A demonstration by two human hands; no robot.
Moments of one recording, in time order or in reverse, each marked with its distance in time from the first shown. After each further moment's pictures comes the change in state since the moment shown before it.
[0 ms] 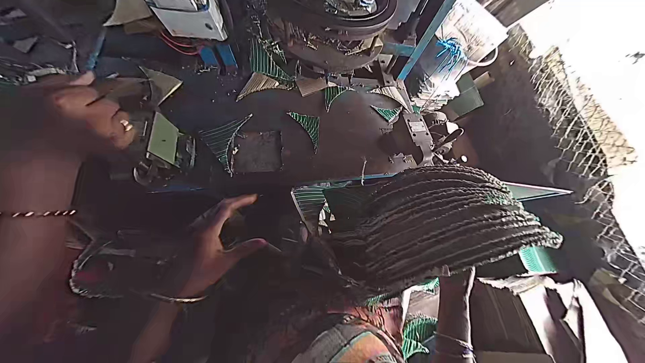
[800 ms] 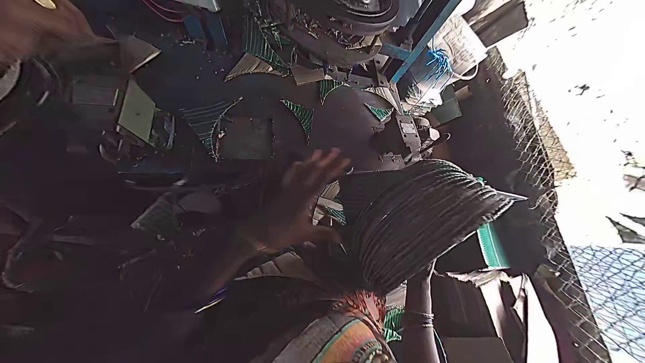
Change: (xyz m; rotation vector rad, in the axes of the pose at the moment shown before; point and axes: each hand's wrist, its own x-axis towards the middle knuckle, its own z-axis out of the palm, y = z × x) left_hand 0.092 0.088 0.063 0.012 -0.196 0.265; right_hand -0.048 -0.037 0.066 0.044 0.101 0.113
